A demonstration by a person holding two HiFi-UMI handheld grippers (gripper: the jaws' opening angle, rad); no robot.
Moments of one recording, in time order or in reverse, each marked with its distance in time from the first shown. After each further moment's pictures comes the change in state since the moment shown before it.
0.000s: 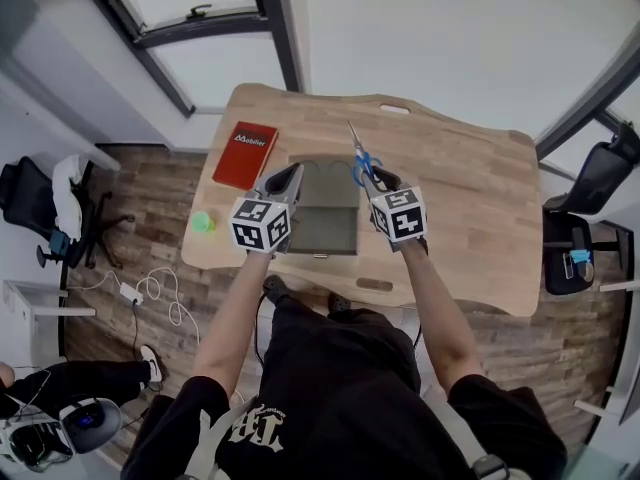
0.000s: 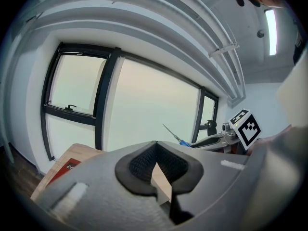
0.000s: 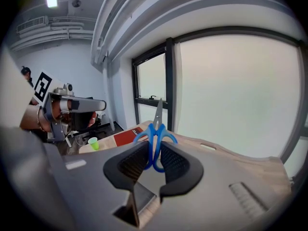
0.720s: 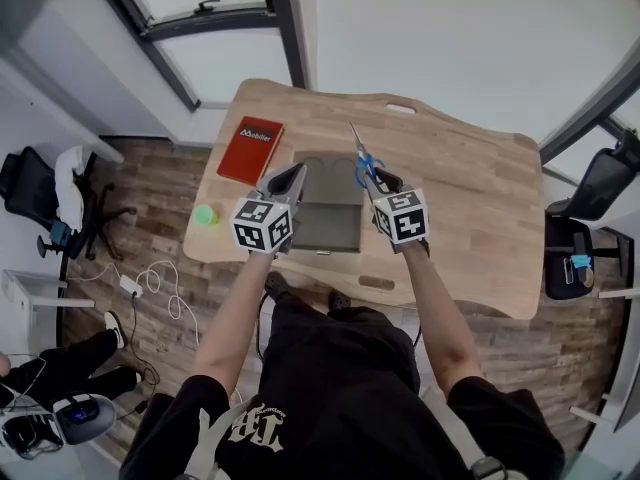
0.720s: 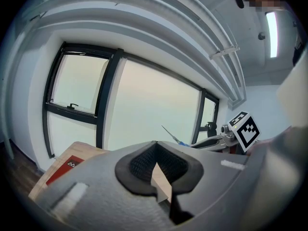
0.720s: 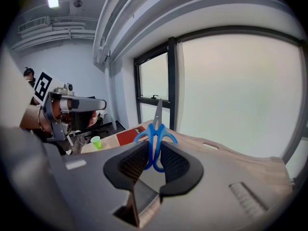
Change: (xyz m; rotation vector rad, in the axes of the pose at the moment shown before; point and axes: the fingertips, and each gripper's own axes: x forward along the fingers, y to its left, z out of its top) left arm -0.011 0.000 -0.005 -0.021 -0.013 0.001; right arm 0.000 0.011 -0.005 -0.007 0.007 0.018
